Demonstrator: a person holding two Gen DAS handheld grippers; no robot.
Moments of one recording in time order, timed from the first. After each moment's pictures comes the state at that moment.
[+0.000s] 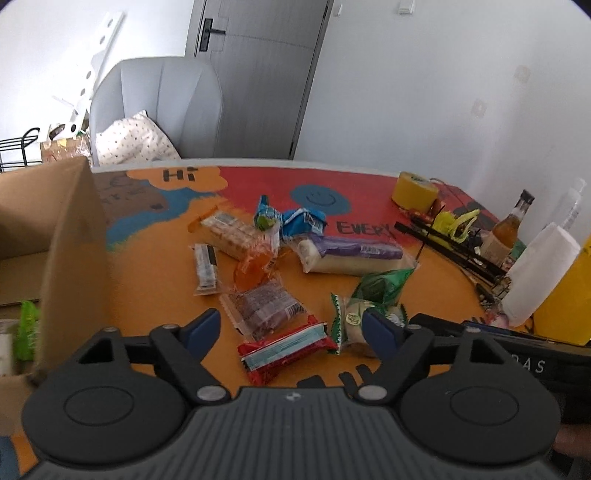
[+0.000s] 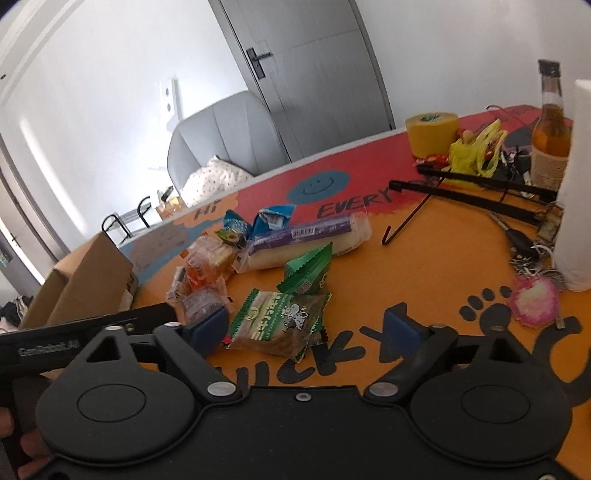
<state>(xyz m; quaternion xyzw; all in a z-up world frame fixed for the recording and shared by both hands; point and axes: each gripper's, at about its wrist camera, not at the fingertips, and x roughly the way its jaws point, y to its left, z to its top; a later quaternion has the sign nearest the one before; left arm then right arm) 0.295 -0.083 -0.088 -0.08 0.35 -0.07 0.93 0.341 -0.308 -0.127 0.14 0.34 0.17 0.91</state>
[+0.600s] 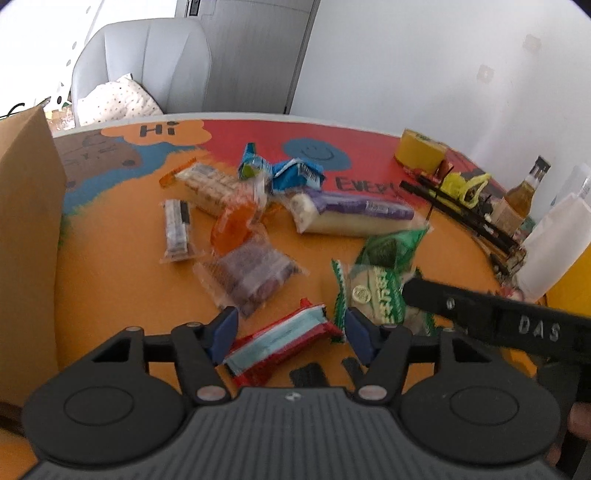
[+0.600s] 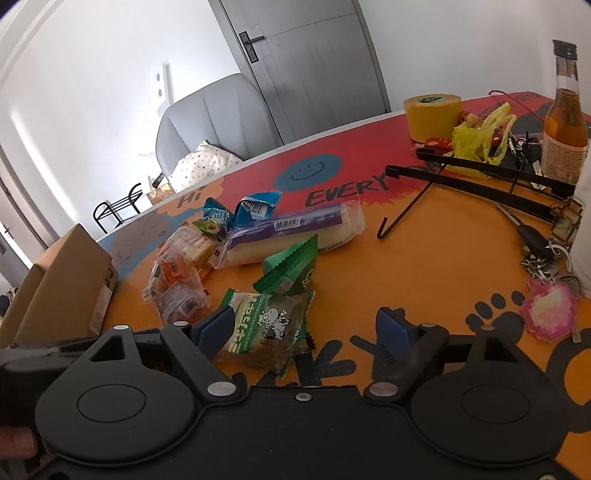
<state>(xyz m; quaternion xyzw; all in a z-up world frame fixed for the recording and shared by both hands) 0.316 -0.095 -0.122 -0.08 0.40 -0.09 0.91 0.363 -0.305 -0.140 0.13 0.36 0.16 0.91</state>
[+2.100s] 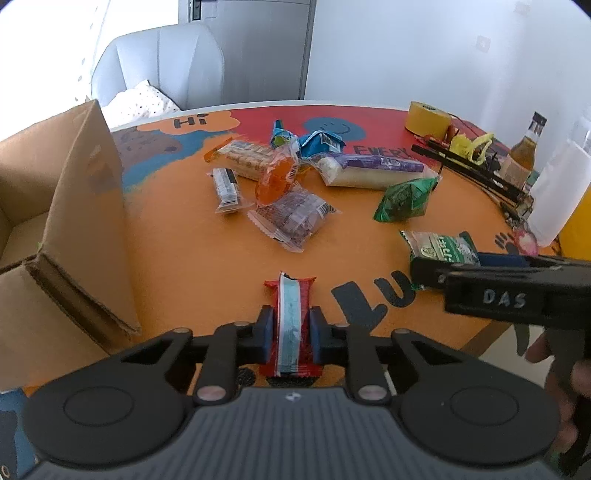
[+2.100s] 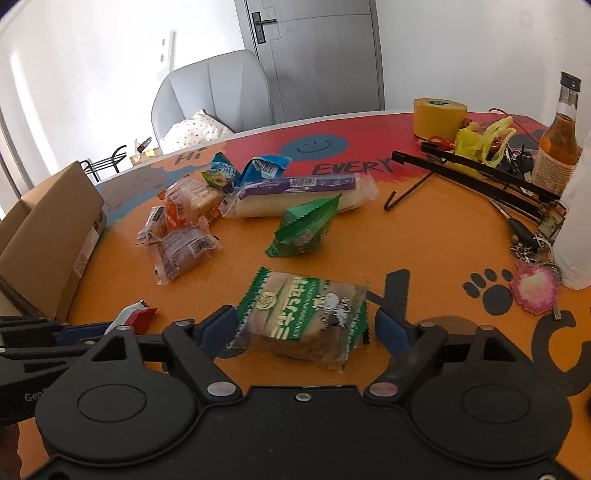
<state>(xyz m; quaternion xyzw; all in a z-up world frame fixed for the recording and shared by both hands) 0.265 -0.080 -0.118 -0.02 0.41 -0.06 0.91 0.330 -0.269 -0.142 0.04 0.37 0.13 0.92</state>
